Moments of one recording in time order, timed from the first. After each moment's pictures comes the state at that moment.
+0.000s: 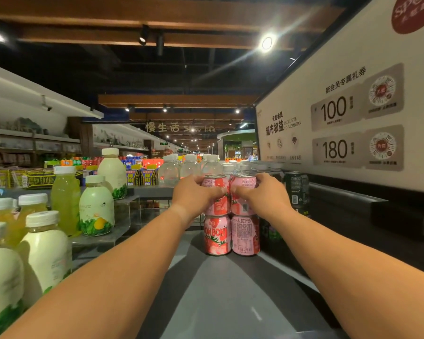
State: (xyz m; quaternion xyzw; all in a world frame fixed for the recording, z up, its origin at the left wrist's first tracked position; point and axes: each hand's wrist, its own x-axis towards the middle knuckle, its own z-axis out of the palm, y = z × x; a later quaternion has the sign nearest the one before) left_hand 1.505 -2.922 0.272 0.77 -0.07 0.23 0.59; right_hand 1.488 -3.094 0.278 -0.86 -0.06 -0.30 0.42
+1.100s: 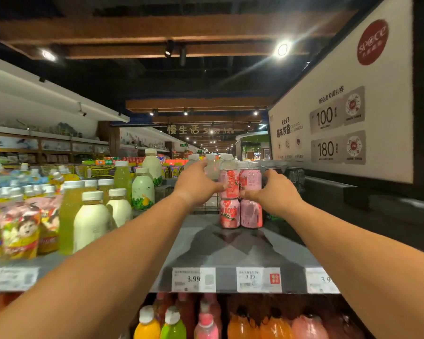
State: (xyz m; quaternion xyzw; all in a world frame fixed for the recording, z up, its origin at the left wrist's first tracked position) left_hand 1.341 -2.918 0.291 0.88 -0.04 0.30 0.38; right_hand 1.365 -3.106 0.275 -0.90 -0.09 -0.26 0.33
